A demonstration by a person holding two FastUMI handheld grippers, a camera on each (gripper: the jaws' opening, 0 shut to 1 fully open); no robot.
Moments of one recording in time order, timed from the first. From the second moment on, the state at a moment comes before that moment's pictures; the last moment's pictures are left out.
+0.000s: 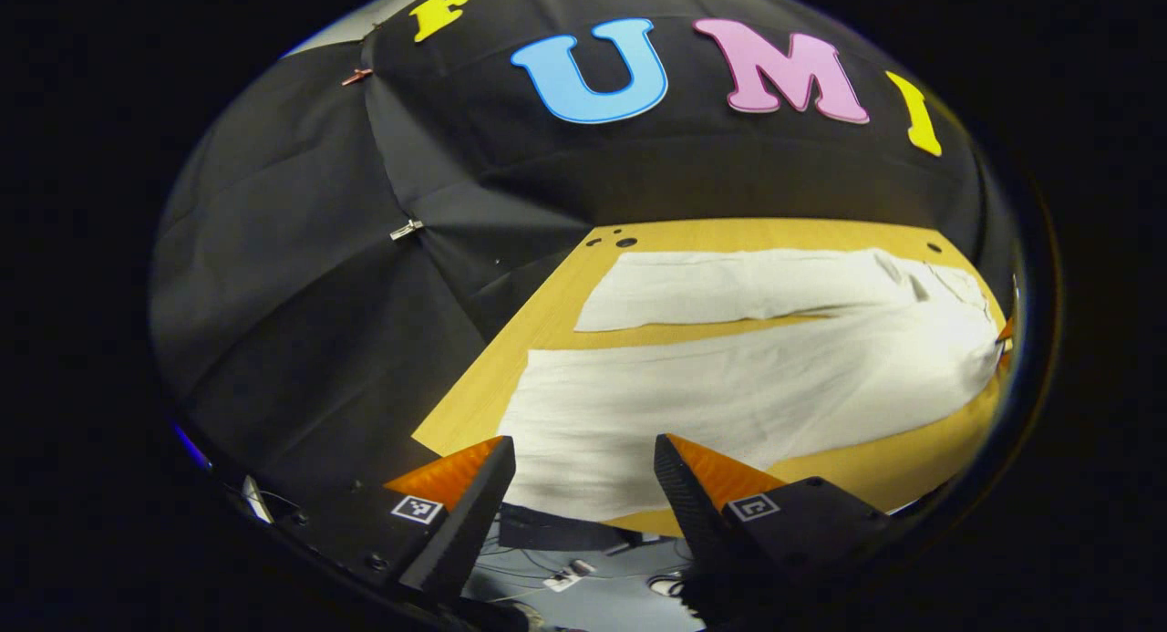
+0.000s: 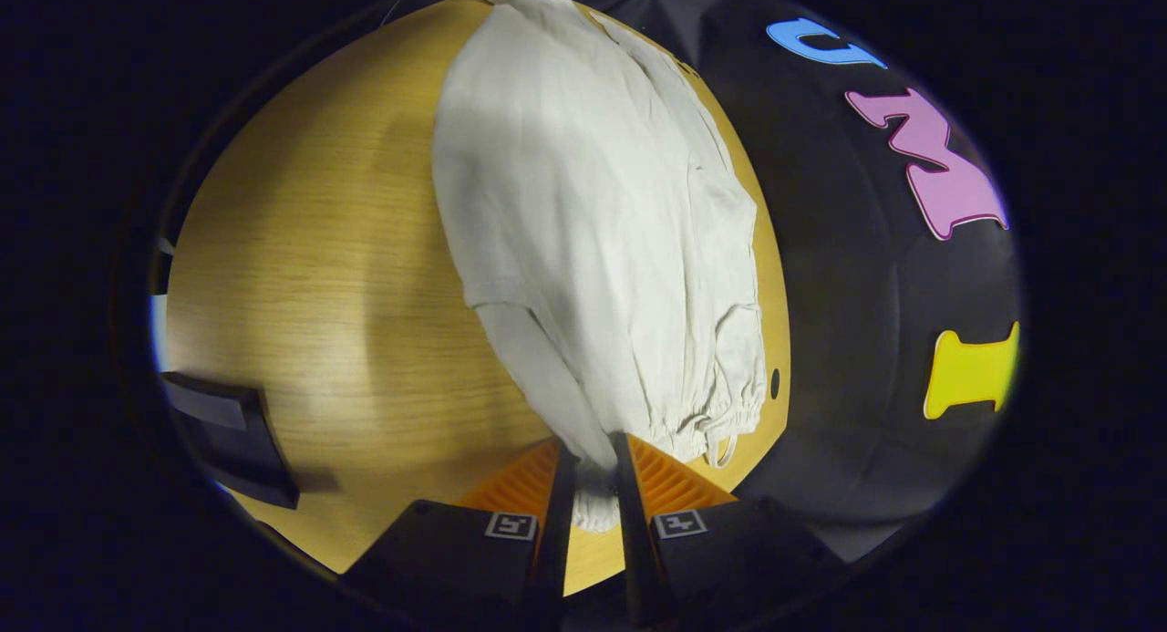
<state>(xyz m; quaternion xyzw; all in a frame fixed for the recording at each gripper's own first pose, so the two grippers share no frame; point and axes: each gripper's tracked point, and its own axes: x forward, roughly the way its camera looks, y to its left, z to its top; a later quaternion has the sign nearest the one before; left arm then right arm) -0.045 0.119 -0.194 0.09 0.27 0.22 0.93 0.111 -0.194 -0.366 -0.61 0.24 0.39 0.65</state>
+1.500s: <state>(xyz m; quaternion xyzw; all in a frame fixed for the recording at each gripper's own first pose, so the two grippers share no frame) -0.040 0.175 -0.345 0.58 0.43 -0.21 0.66 0.111 -0.193 -0.366 -0.62 0.29 0.41 0.61</state>
